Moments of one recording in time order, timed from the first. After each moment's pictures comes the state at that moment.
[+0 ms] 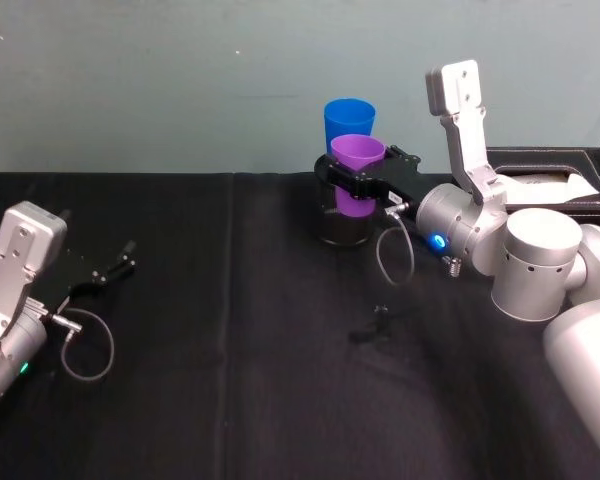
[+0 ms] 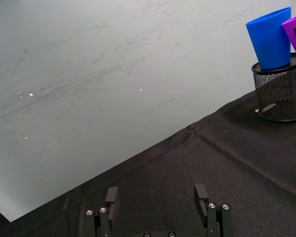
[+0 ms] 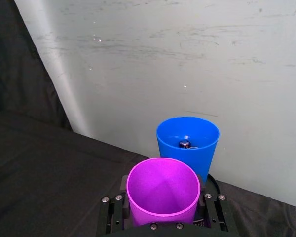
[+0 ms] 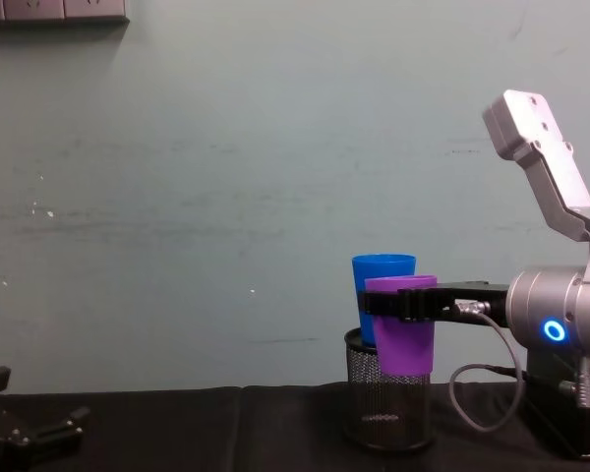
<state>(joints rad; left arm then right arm) -0.20 0.60 0.45 -1.41 -0.25 -0.12 0.03 0.53 0.17 -0.34 -1.20 0.29 0.24 0.27</state>
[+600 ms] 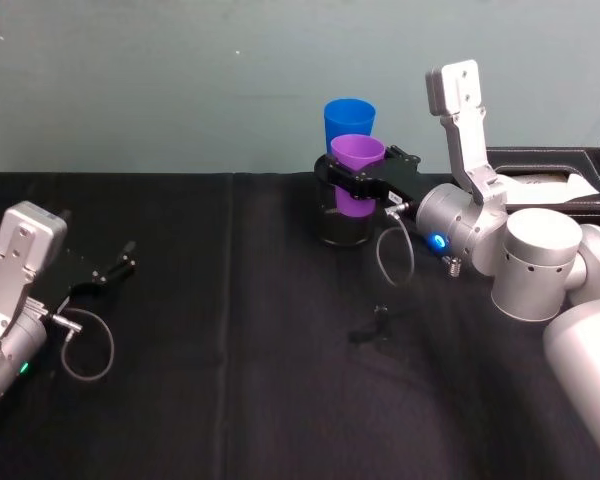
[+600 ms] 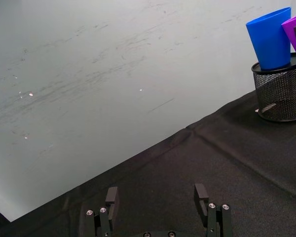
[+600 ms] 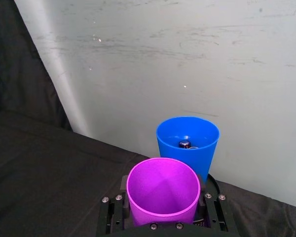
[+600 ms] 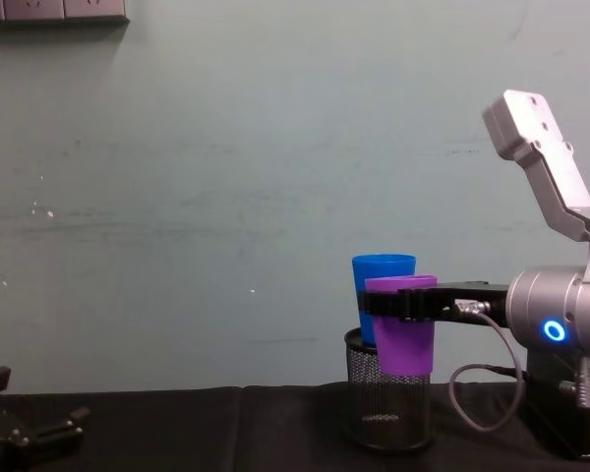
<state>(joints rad) -0.20 0.60 0.45 -1.41 -0.25 -0.12 0.03 0.53 0.17 -0.34 -1.20 0.29 0.24 0.27</state>
